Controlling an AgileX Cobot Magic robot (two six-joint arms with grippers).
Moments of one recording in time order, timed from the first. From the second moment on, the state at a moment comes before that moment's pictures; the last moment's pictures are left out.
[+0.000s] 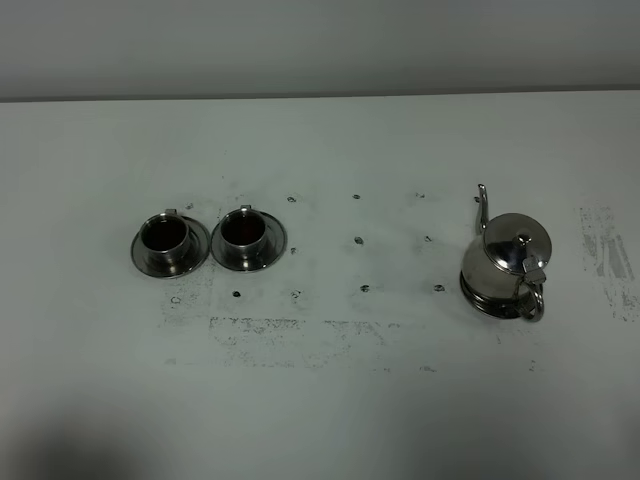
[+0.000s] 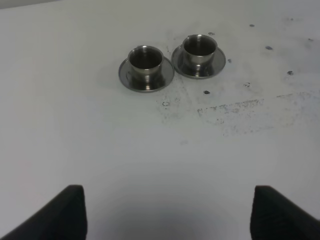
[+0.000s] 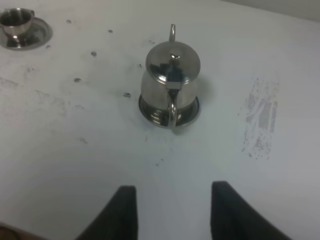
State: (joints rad) left arm 0.01 -0.01 -0.51 -0.22 1.06 0.28; right arm 0.09 0.02 -0.50 0.10 1.08 -0.19
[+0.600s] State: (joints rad) left arm 0.01 -0.01 -0.51 -0.22 1.06 0.28; right arm 0.09 0.02 -0.50 0.10 1.08 -0.19
